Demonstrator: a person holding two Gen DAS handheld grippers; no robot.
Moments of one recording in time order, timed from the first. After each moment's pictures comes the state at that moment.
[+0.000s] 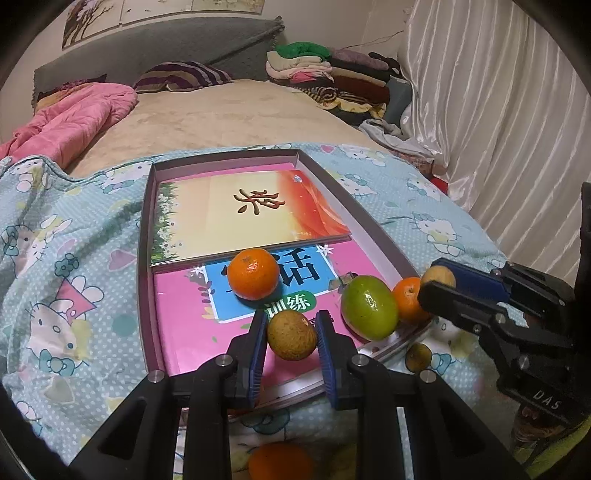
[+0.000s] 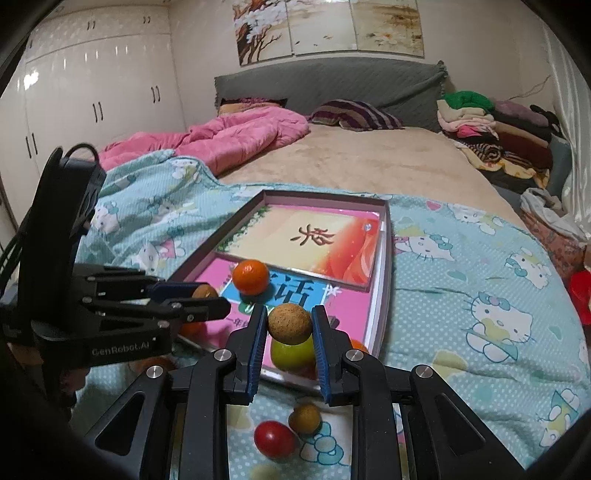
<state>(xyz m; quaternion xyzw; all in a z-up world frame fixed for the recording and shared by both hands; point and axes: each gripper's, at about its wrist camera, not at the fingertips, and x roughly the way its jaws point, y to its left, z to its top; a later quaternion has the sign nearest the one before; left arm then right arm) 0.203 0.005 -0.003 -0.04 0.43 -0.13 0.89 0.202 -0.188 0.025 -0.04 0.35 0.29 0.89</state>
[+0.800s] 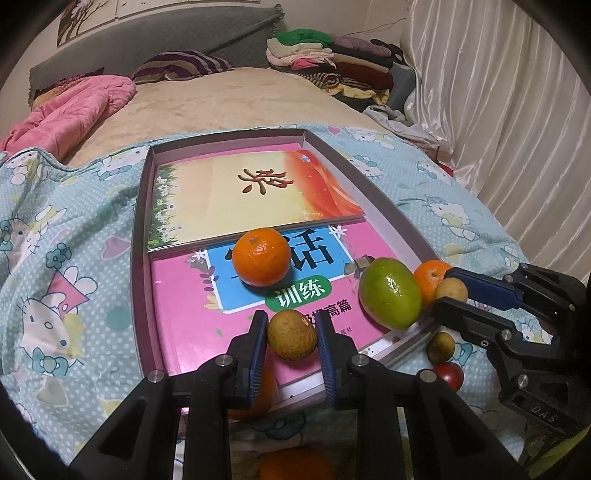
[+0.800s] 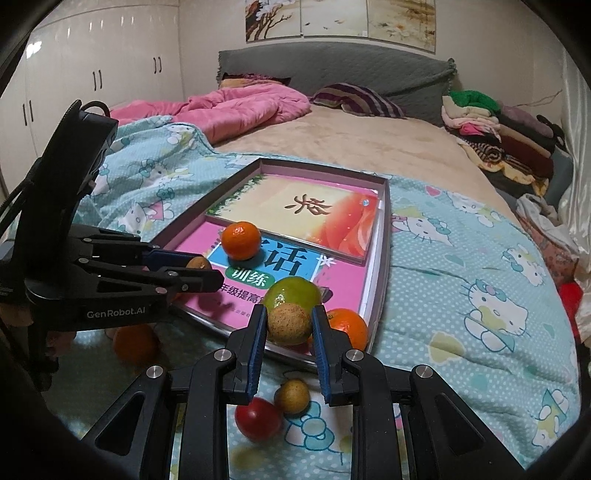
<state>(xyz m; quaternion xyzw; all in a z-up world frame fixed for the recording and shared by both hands) 0.213 0.007 -0.022 -0.03 0.45 -0.12 0.88 0.202 -0.180 0.002 -0.09 0.37 0.28 0.88</state>
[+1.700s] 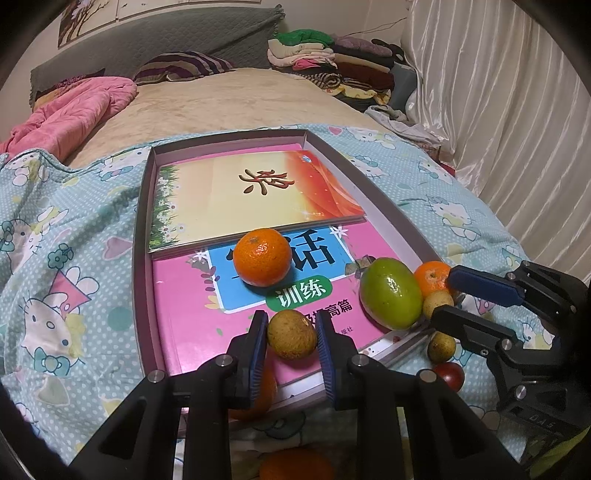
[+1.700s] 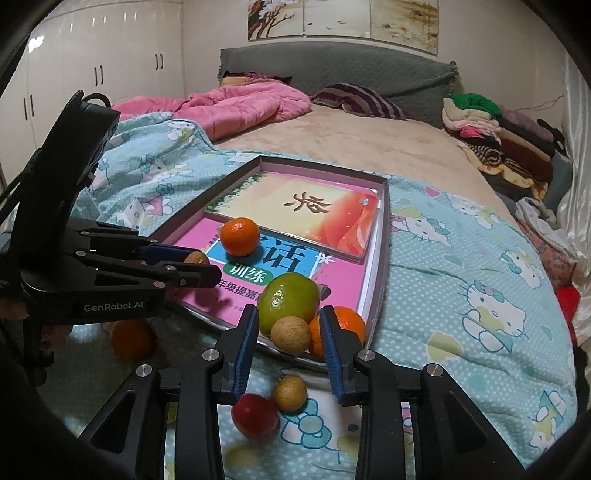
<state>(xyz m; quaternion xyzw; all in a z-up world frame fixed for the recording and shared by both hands) 0.211 0.006 -0.021 -0.02 0.45 -0.12 0.88 0.200 -0.181 0.001 -0.10 0.37 0.28 0.88</state>
